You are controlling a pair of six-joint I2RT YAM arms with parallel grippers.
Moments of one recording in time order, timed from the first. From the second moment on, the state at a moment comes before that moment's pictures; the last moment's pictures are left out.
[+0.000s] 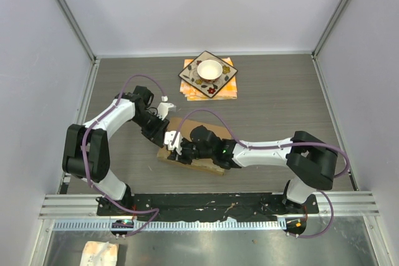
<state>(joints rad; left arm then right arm) -0.24 1.61 1.07 -0.95 0.53 0.50 1.13 1.62 0.87 0.37 -0.25 -0.25</state>
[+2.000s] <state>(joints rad) -0.29 1.50 0.95 -0.96 0.50 0.50 1.18 1.64 0.85 0.43 -0.19 -0.25</state>
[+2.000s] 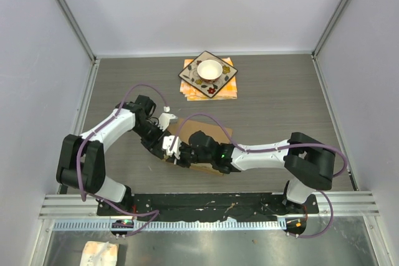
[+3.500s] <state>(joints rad) -0.29 1.50 0.93 -0.96 0.49 0.50 1.18 1.70 0.92 0.42 -0.26 -0.27</state>
